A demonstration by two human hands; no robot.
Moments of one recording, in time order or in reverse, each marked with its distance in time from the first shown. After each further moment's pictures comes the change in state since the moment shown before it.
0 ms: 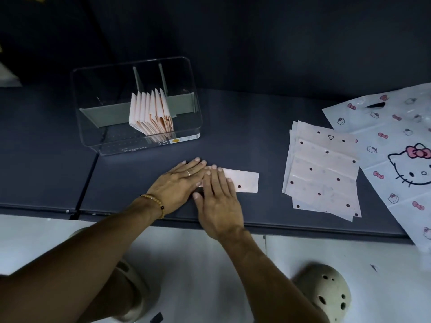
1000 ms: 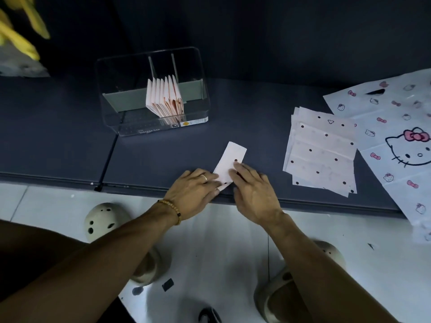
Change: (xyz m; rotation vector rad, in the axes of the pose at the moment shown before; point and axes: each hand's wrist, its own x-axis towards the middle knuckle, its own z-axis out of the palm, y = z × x) left_hand -0.052 0.069 -0.001 0.041 0.076 -0.007; right_hand -0.051 0.054 -0.034 -0.083 0.107 -0.160
